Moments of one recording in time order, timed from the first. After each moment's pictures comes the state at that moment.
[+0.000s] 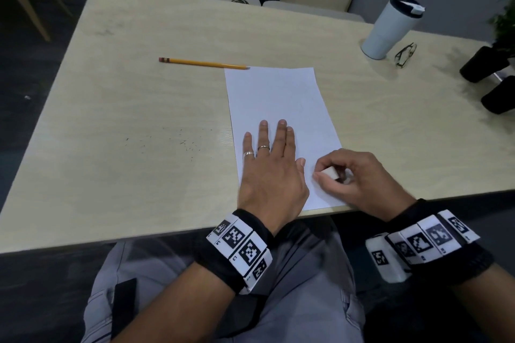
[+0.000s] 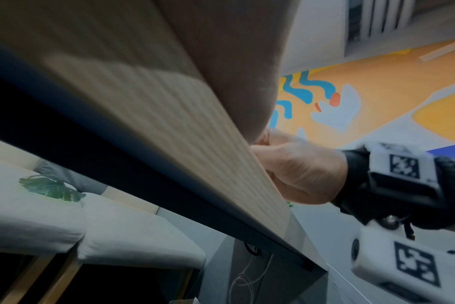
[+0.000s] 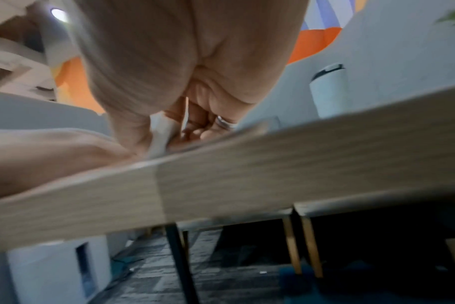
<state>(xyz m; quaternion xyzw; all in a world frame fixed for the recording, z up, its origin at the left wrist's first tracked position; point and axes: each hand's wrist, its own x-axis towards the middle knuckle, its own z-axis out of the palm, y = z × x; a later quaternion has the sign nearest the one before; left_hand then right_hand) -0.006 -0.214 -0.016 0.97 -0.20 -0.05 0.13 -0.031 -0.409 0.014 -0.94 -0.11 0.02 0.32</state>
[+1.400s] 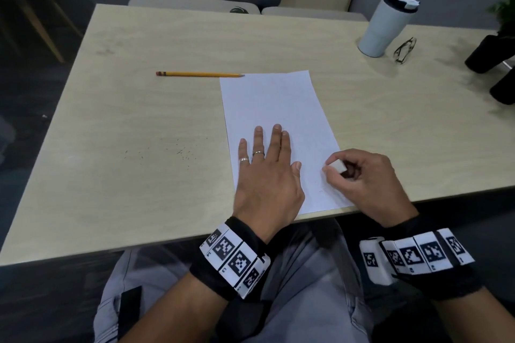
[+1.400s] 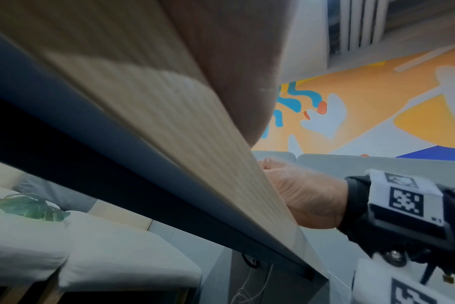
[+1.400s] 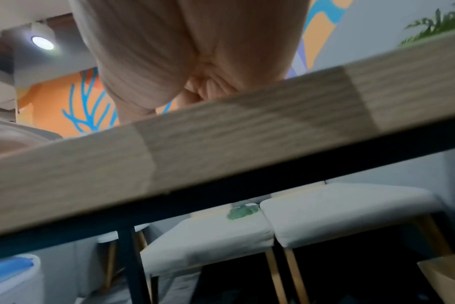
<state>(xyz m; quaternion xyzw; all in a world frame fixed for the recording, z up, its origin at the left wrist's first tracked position) -0.007 -0.214 -0.021 0.97 -0.19 -0.03 0.13 -0.040 -0.417 0.003 -0.91 -0.01 -0.10 0.39</state>
